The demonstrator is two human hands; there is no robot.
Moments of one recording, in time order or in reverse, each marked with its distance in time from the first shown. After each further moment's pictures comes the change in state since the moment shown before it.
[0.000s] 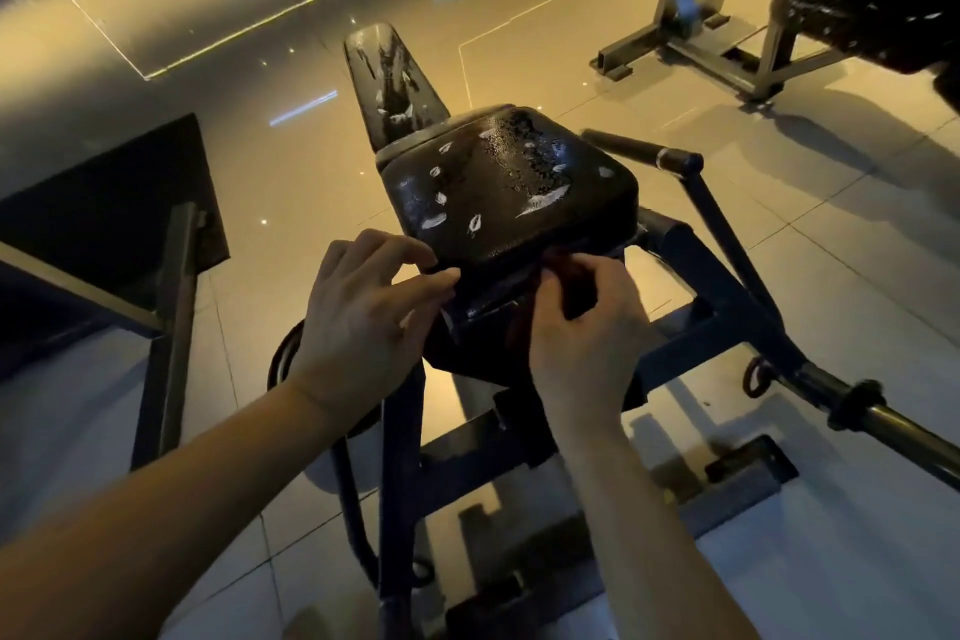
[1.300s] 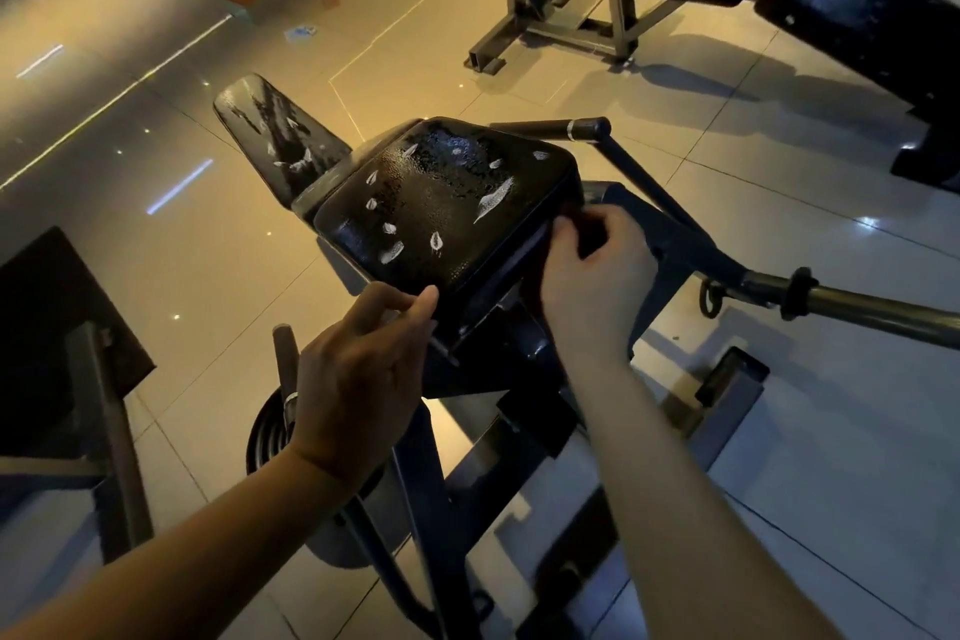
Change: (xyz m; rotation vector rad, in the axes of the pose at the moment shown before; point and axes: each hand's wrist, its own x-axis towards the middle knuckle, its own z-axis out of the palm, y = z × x) left_hand -0.001 -0.019 0.009 -0.275 -0.051 0.145; right_hand 0.024 -0.012 0.008 -0.032 0.248 0.311
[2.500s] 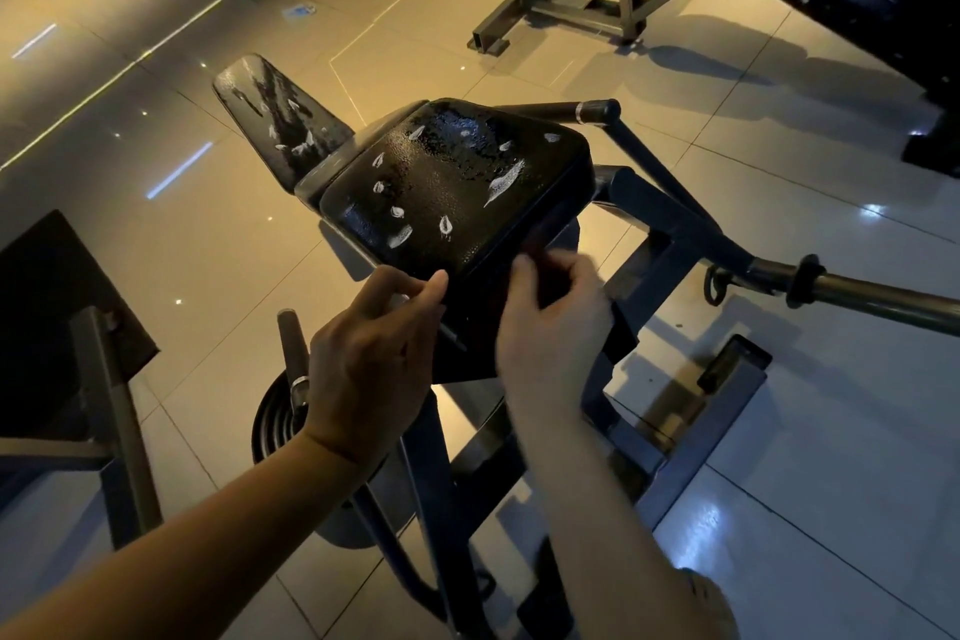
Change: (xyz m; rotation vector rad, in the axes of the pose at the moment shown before) left_hand -0.003 -0.005 0.005 -0.036 0.031 -0.031; right_hand -0.063 -0.003 0.018 0.210 -0.029 0.120
